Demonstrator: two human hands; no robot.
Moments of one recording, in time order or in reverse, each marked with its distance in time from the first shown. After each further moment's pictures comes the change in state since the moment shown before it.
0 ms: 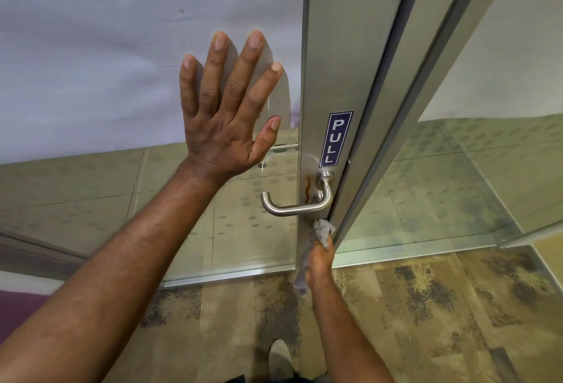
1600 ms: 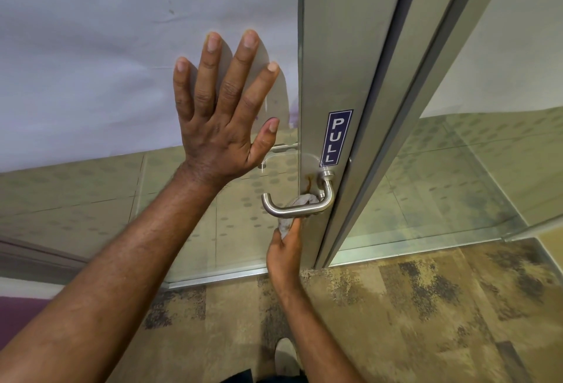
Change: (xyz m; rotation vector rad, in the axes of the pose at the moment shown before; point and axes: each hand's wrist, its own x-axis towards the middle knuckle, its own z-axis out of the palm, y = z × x) left_hand 0.000 0.000 0.001 0.002 -0.006 0.000; right_hand -0.057 -0.025 0.055 -0.104 -0.119 -0.328
